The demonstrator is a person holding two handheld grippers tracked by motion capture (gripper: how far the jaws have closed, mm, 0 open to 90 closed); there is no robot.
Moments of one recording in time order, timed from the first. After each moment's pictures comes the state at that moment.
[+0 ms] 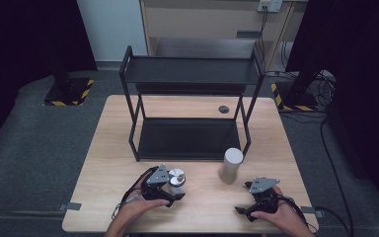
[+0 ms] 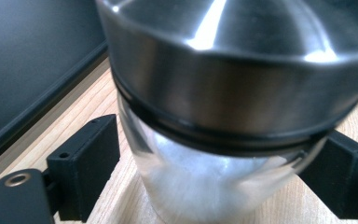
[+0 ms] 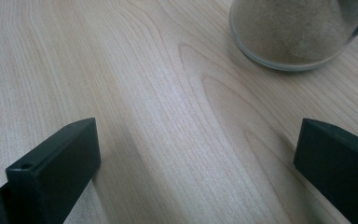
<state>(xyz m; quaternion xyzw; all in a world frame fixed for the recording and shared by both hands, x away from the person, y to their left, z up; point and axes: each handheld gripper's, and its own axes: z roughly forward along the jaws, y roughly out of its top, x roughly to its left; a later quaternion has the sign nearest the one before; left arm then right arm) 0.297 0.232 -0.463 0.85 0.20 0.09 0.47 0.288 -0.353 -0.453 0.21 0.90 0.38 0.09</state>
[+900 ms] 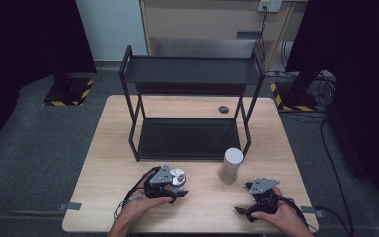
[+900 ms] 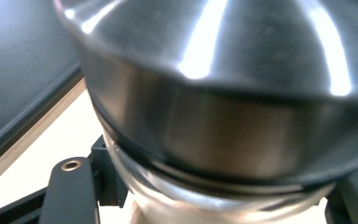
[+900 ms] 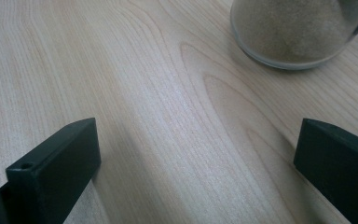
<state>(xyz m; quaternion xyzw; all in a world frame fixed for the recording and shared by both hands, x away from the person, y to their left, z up) 0.303 0.227 -0.464 0.86 0.19 0.09 0.47 0.285 -0.352 -0.453 0.21 0.89 0.38 0.09</state>
